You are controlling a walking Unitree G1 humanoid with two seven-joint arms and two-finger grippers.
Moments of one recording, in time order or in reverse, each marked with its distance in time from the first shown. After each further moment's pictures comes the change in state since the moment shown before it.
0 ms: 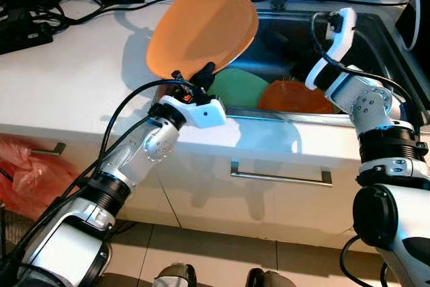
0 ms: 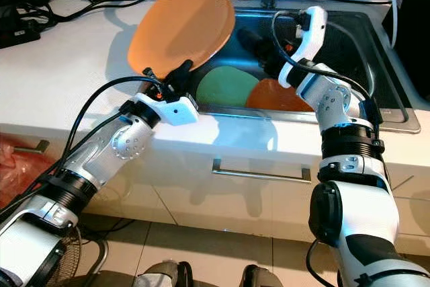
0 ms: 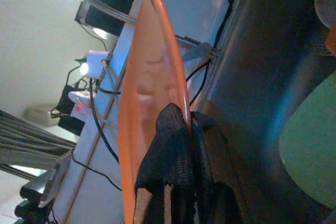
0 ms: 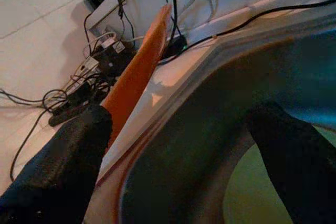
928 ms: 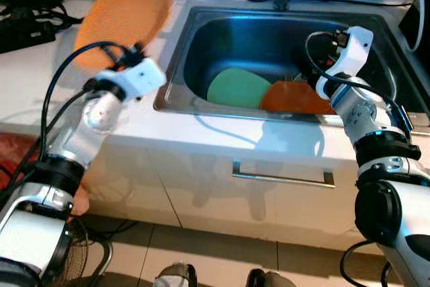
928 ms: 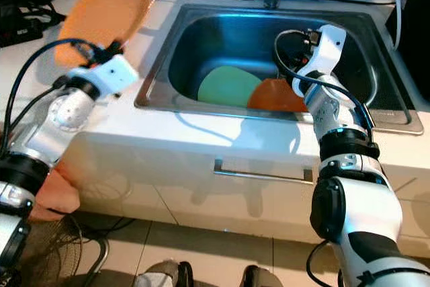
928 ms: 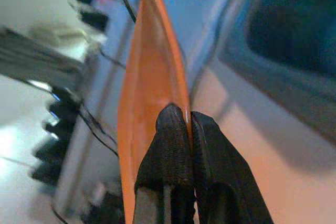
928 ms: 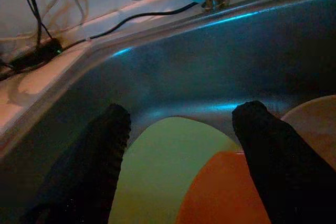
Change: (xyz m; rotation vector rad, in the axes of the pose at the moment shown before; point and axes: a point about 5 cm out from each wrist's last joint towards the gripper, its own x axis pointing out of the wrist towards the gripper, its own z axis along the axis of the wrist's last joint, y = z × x) left arm -0.024 0.066 -0.070 0.007 0.300 0.060; right arm -0.012 -0.044 -0.012 -0.113 -0.053 -0.455
